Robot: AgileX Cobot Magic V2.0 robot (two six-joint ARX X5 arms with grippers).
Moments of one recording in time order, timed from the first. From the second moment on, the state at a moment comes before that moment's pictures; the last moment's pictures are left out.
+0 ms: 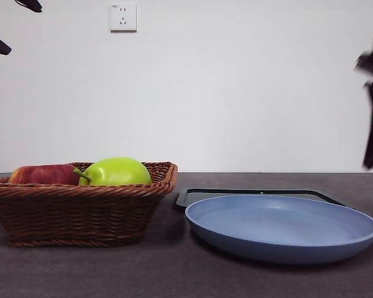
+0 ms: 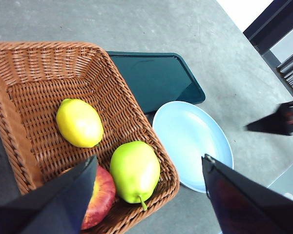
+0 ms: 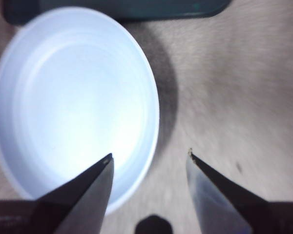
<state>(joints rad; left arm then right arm) -0.12 0.83 0.81 -0.58 0.60 -0.18 0.12 1.23 0.76 -0.67 -0.34 0.14</state>
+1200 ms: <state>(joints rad) -0.19 0.89 0.85 -0.54 0.56 -0.28 0.15 1.23 0.76 -0.66 -0.39 0.18</state>
